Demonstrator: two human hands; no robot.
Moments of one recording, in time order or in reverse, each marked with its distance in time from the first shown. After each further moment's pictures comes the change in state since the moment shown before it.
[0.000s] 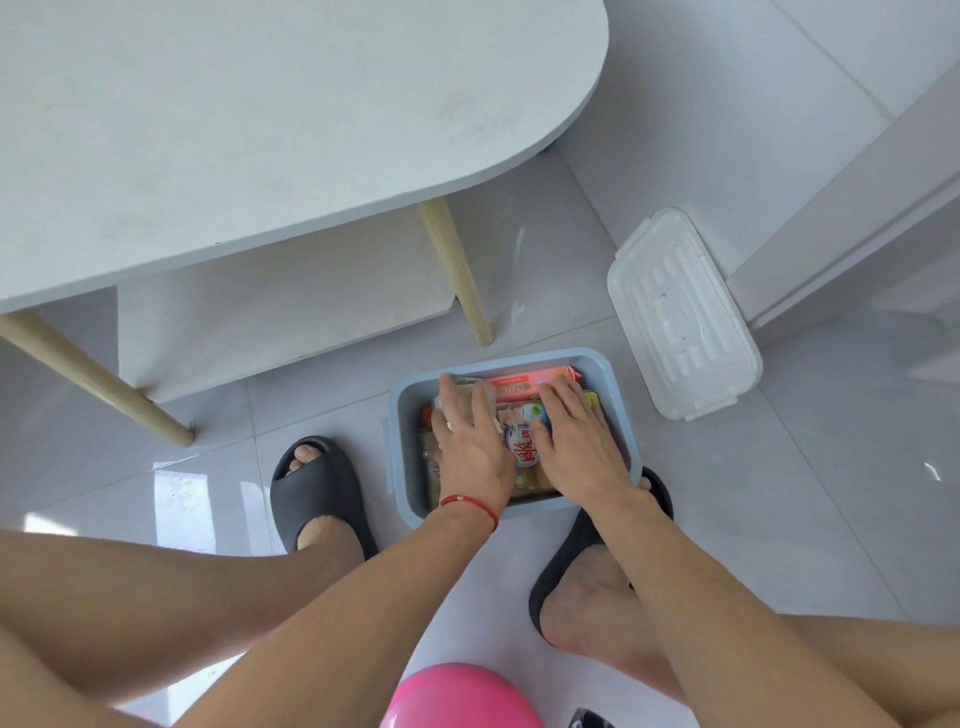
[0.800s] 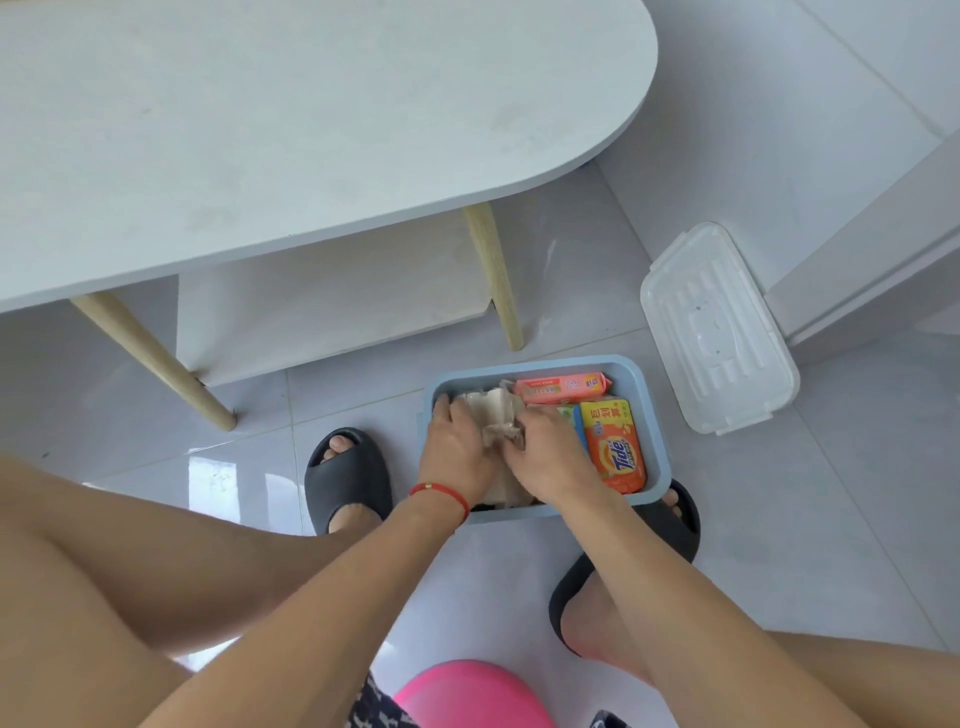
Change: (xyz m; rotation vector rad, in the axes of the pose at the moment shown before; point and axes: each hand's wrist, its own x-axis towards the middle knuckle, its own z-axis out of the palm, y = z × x) left_hand 0.001 -0.036 -0.050 -0.102 -0.061 -0.050; right_hand -0.007 -0.078 -0.008 0.245 -0.129 0.015
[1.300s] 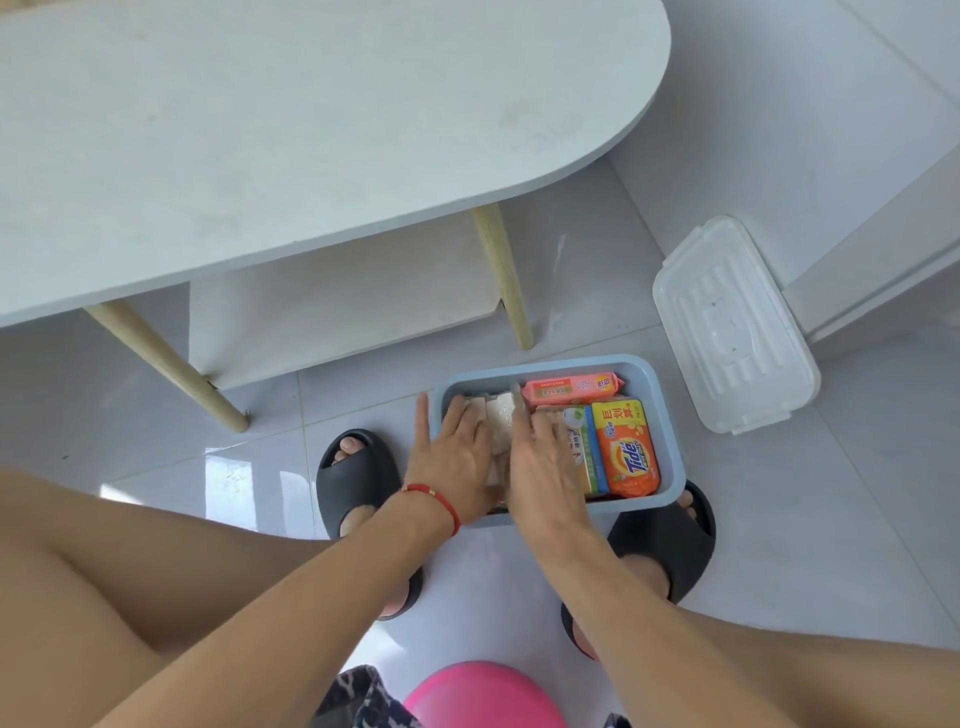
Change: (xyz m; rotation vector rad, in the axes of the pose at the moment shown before) left_hand -0.006 -0.015 -0.015 0.730 -0.187 0.317; right_hand -0.021 -0.012 0.039 -0.295 0.236 -0.036
